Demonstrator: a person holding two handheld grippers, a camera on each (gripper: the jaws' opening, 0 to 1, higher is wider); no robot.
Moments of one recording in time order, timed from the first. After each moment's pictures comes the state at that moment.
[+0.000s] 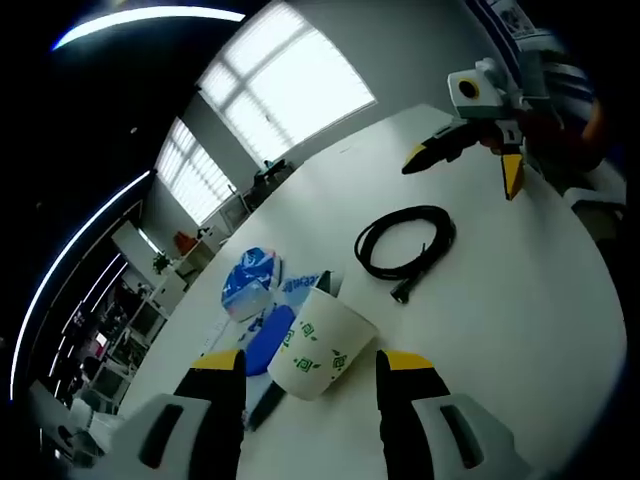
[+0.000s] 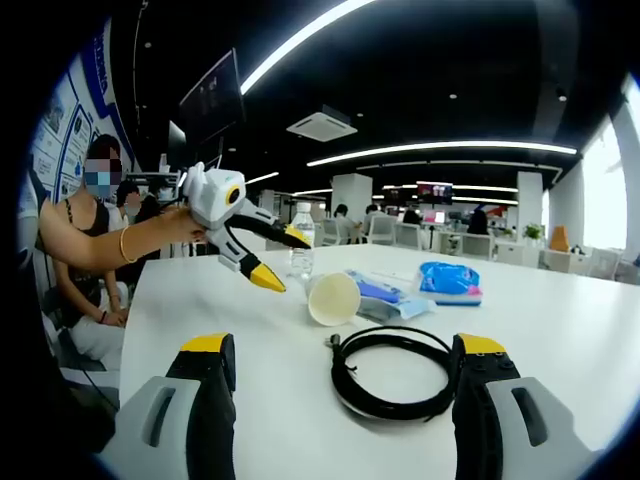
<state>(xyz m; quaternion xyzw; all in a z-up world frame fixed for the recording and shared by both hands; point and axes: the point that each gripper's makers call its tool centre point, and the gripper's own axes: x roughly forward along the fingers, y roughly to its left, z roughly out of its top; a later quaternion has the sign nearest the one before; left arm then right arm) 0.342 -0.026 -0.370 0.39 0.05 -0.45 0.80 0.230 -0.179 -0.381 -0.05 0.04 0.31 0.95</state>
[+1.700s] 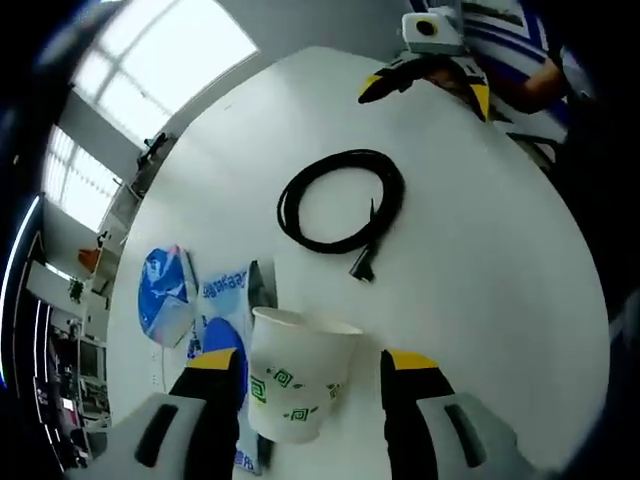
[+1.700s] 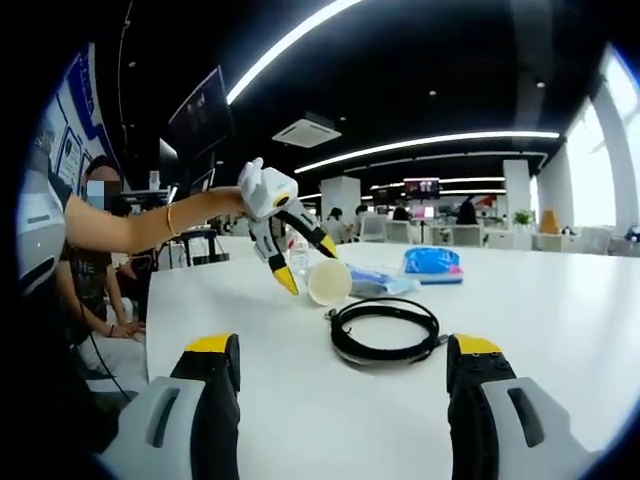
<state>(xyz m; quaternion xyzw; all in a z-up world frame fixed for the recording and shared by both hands) 0.352 -0.070 -0.409 0.52 0.15 -0.58 0.61 0.189 -0.215 -0.393 -0.01 0.04 0.29 0.95</state>
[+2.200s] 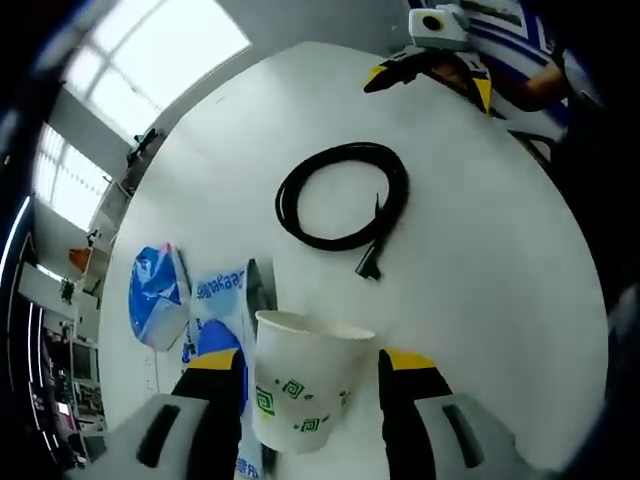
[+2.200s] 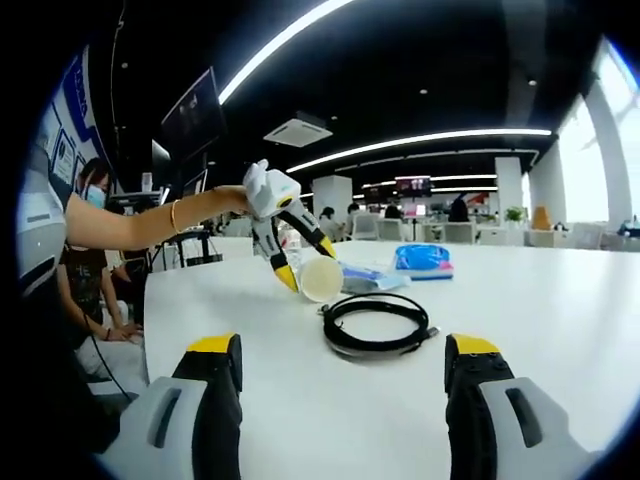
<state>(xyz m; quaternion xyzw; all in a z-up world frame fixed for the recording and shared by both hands) 0.359 -0.077 -0.418 0.53 0.17 -0.59 0.59 0.184 -0.226 -0.395 0.00 0.05 0.28 0.96</state>
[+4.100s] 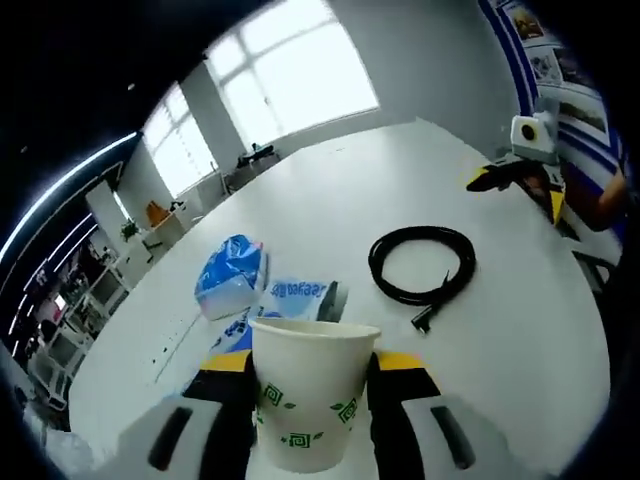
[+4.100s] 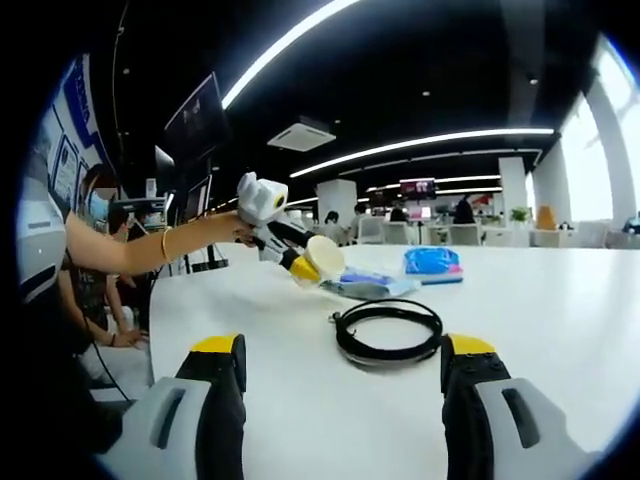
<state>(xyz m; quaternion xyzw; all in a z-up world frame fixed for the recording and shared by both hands) 0.384 -0.052 -0.376 0.30 0.12 -0.50 0.81 0.186 -0.210 -0.388 0.00 0.04 0.29 0.96</state>
